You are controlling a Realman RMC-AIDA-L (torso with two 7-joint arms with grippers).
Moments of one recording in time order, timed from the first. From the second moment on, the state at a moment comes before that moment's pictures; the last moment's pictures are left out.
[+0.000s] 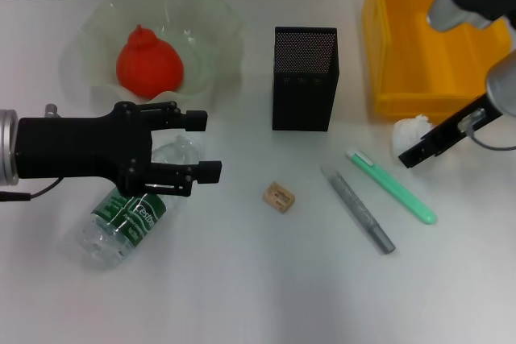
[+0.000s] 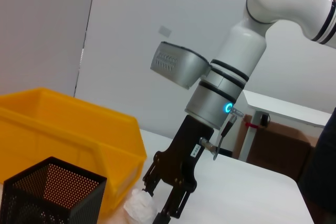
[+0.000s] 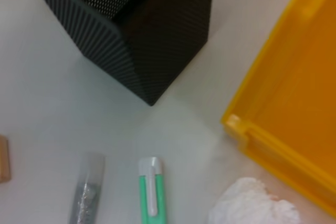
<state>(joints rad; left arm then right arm) -0.46 -2.03 0.87 0.81 1.85 1.78 -1.47 0.66 2.08 -1.28 -1.12 -2.73 -1.42 2.58</state>
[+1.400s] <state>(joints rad) -0.46 -2.03 0.81 0.82 1.84 1.78 -1.59 0.50 2.08 -1.08 -1.51 -2.59 -1.33 2.52</state>
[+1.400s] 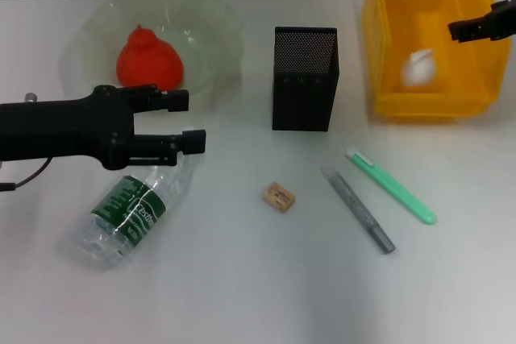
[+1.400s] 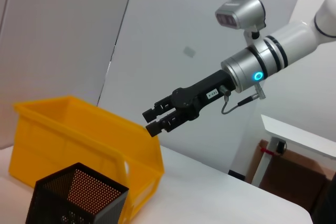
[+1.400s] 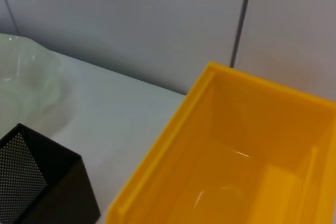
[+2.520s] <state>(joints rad) -0.67 -2.08 1.37 1.21 2.56 1.42 -2.70 0.30 2.07 -0.73 -0.73 -1.84 -1.84 1.28</state>
